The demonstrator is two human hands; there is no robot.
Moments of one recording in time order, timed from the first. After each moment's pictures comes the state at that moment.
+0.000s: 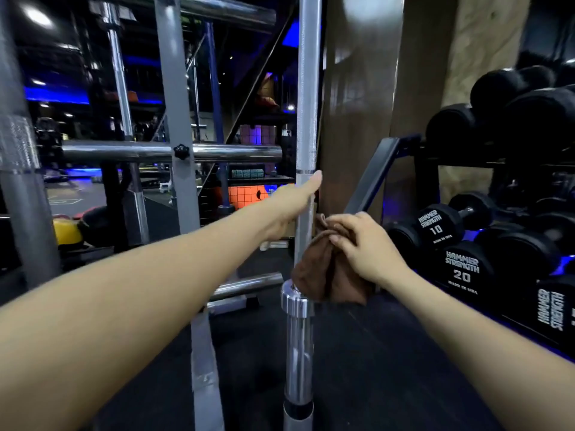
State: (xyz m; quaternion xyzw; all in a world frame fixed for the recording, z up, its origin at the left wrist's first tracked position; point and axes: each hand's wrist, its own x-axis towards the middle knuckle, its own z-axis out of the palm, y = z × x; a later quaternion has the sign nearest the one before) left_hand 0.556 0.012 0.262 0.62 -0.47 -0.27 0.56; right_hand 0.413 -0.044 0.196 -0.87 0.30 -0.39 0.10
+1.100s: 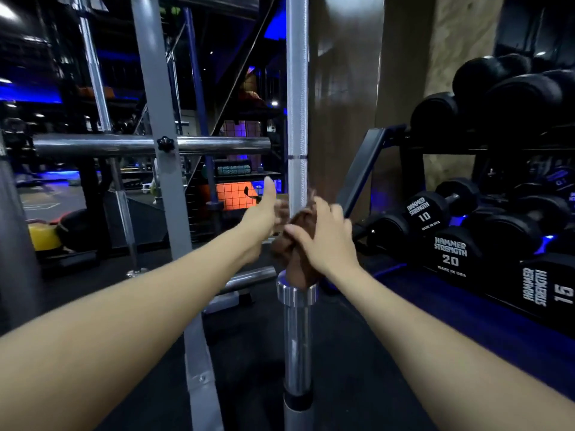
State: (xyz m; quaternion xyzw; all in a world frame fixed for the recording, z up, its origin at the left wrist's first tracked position) left_hand 0.578 0.023 0.212 0.61 -0.42 -0.25 0.62; right_hand 0.464 -0.013 0.178 -0.81 0.39 -0.41 0.15
